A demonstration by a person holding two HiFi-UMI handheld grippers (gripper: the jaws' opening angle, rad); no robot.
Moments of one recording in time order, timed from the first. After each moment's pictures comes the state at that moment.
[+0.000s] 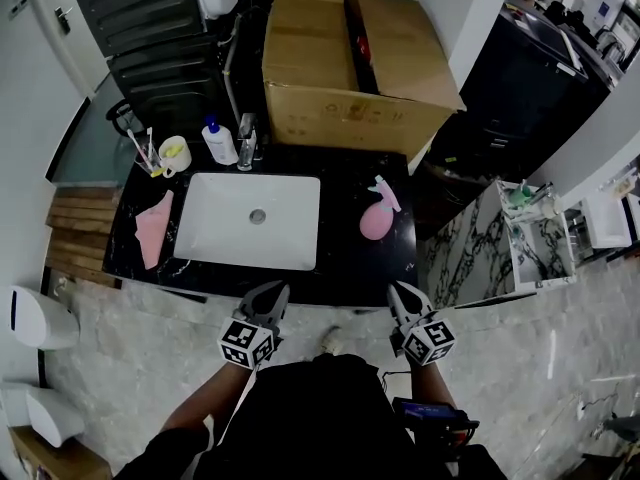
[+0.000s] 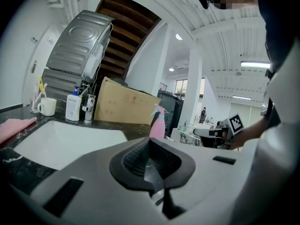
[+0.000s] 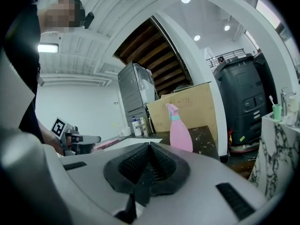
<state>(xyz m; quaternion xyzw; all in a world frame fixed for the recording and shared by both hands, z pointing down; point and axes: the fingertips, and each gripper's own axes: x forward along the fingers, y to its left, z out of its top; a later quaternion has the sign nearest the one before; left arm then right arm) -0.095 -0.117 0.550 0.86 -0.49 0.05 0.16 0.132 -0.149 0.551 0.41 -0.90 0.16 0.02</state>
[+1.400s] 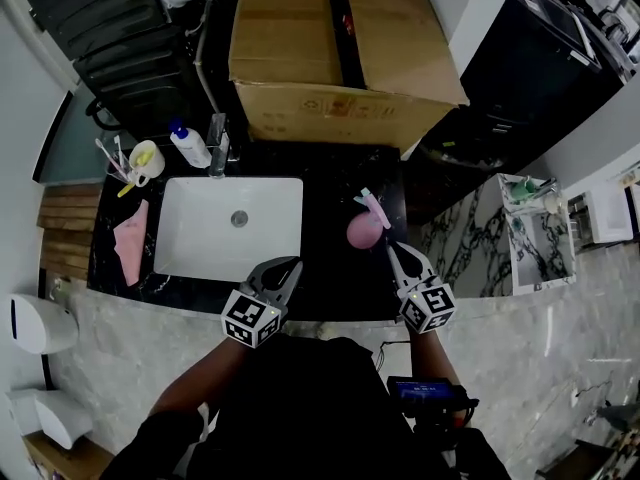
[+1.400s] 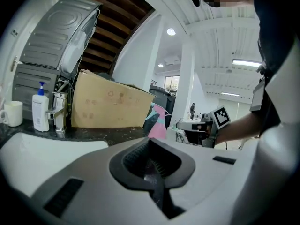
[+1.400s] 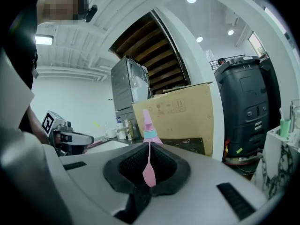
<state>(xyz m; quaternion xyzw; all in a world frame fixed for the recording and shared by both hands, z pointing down) -0.037 -0.227 0.544 0.89 -0.42 0.08 0.15 0.144 -0.280 0.541 0.43 -0.89 0.14 0.04</state>
